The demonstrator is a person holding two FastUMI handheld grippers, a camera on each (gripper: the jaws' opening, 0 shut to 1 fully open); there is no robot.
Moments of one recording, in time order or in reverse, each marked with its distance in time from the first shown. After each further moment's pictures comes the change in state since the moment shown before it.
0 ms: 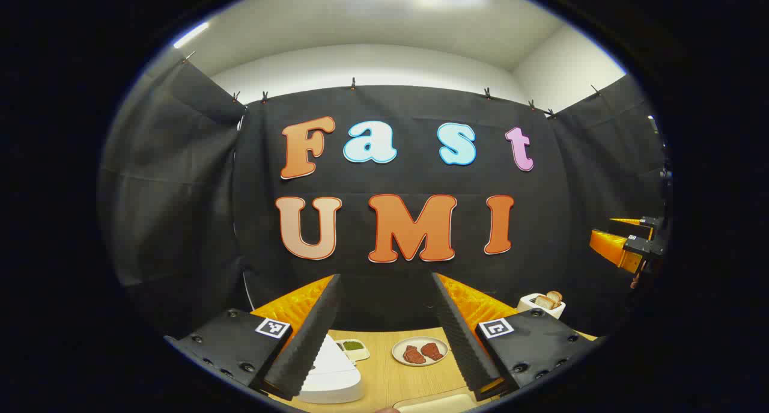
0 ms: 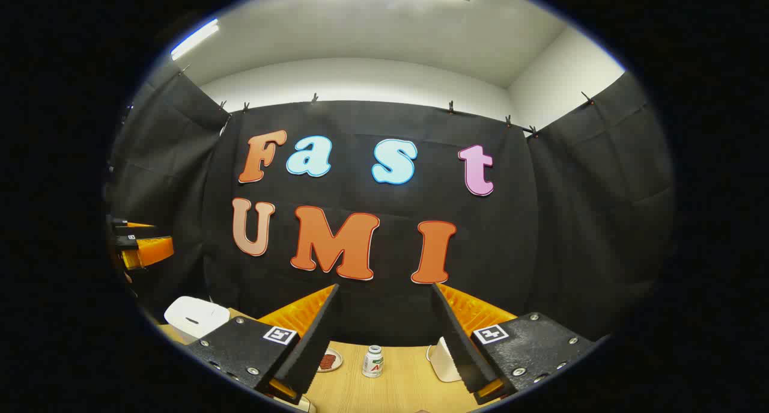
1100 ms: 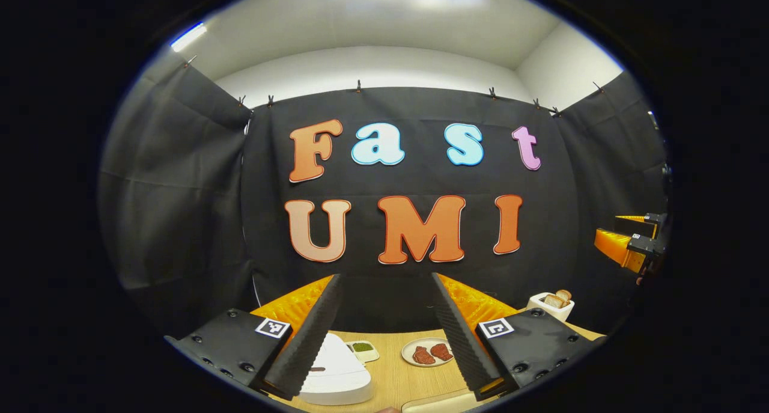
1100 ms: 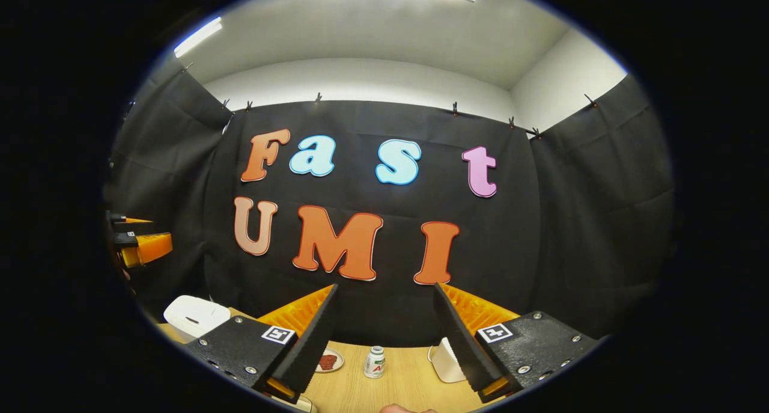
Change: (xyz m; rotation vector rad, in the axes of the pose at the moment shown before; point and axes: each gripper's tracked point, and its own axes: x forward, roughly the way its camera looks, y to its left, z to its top) left arm 0.000 0.012 0.003 0.020 -0.011 0.037; right arm 0.002 0.007 0.001 -0.017 0.008 -0.012
